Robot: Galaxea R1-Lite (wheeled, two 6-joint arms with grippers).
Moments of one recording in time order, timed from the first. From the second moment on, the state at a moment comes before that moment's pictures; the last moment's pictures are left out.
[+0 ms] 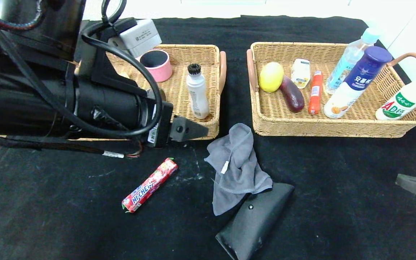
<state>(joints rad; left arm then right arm) -0.69 1.54 -1.50 0.42 0.07 -0.08 0.13 1.00 -0.83 0.10 0.47 -0.21</state>
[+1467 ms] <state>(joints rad) -0.85 1.80 -1.43 0.22 0.24 -0.15 0.13 1.00 -0.83 0.10 0.47 -0.21</state>
